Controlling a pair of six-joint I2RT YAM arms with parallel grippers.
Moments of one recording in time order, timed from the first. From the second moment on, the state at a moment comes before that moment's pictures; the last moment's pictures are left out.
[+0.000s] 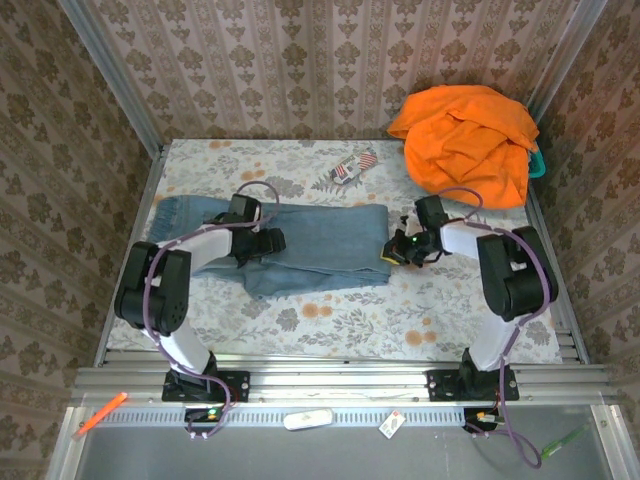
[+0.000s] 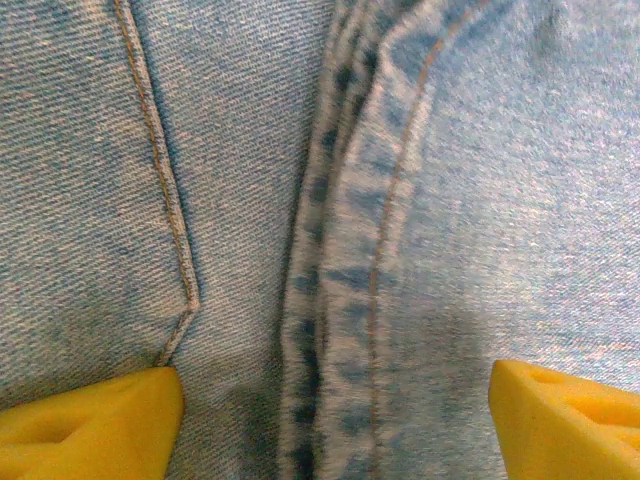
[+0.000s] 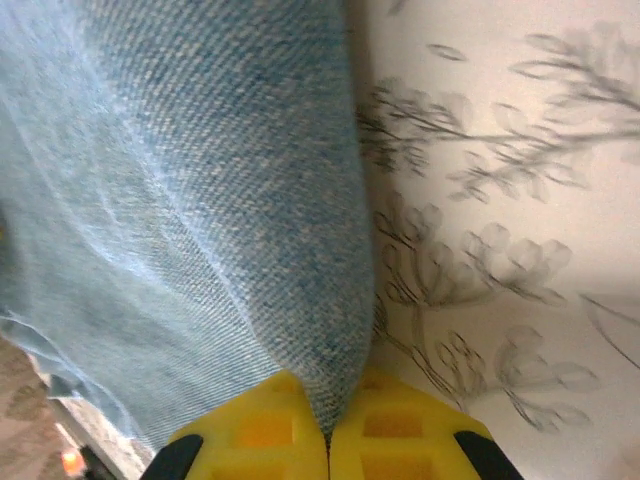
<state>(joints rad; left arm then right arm) -0.33 1.68 0.92 -0.33 0.15 -0.44 0.15 1.76 0.90 -0.31 -0.59 0.57</state>
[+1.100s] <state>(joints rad) -0.16 1.58 0.96 -0.50 -0.04 -0.42 -0.29 1.31 1.05 -0.76 -0.41 0.49</state>
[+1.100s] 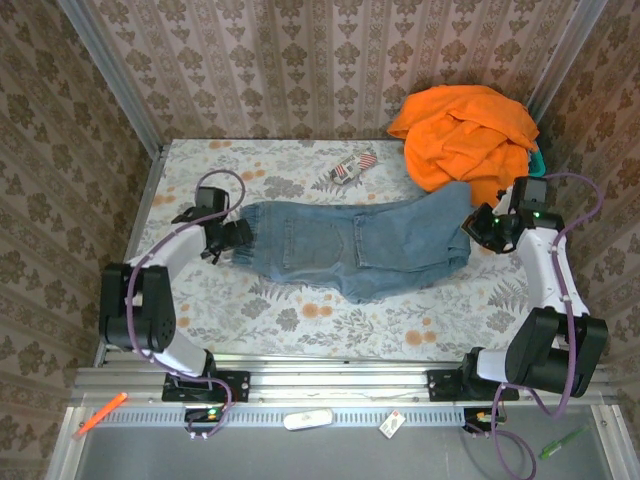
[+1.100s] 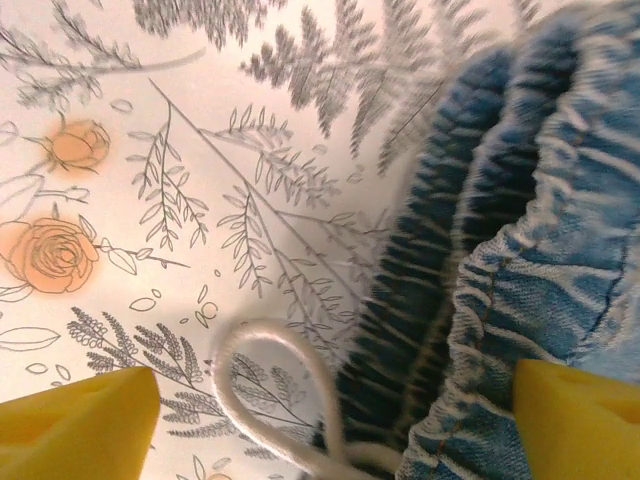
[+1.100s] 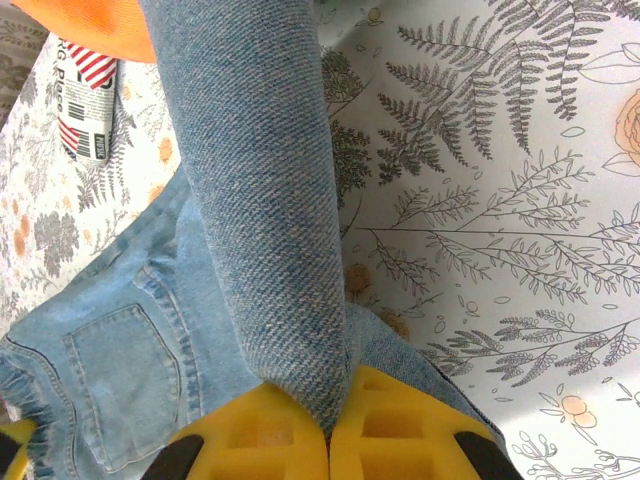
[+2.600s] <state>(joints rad) -0.08 0.99 0.53 -0.55 0.23 -0.62 1.02 2.12 1.90 -0.95 -0.07 0.61</state>
